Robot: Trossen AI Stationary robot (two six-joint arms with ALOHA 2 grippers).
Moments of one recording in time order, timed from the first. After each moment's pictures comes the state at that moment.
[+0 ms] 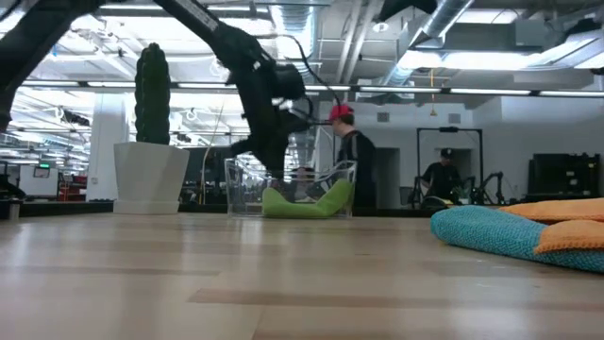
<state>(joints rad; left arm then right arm) 0.56 1.99 1.56 -0.72 0.00 -0.26 -0.57 1.68 2.32 -1.41 0.01 0.05</state>
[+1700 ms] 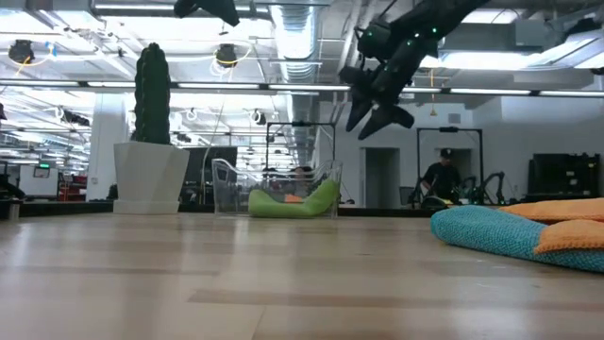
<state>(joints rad) 0.59 1.43 1.91 -1.16 -0.09 -0.28 -0.60 1.66 1.34 -0.59 -0.11 0.36</state>
